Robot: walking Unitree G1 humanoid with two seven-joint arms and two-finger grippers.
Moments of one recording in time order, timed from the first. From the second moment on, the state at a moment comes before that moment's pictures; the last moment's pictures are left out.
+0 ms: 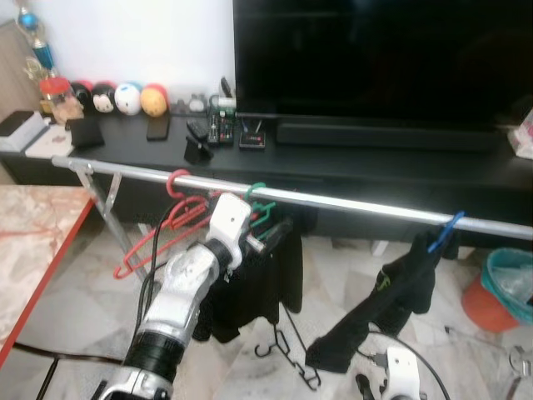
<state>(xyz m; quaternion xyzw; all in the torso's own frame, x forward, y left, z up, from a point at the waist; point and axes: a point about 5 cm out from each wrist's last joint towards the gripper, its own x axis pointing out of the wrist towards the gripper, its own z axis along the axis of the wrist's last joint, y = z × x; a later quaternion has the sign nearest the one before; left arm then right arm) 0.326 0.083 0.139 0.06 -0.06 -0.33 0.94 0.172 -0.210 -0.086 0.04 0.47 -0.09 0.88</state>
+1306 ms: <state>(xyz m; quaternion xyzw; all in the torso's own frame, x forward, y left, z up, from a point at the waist) 0.336 0.135 0.110 0.11 0.00 -0.24 0.97 0.172 -0.209 -0.086 0.04 0.47 -0.09 0.88</state>
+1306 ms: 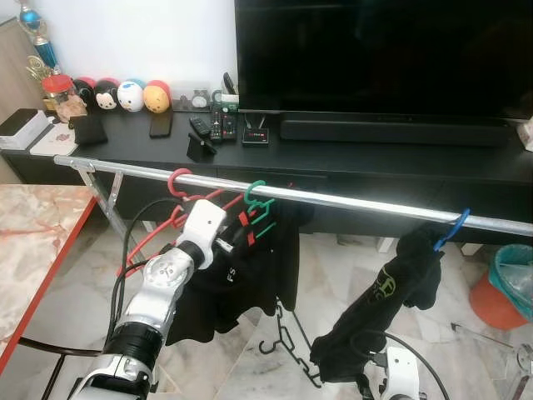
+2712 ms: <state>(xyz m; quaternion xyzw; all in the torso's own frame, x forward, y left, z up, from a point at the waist) 0.361 0.073 0.093 0.08 0.09 -0.18 0.98 0.171 -0.209 -0.087 0.04 0.47 -0.09 0.88</state>
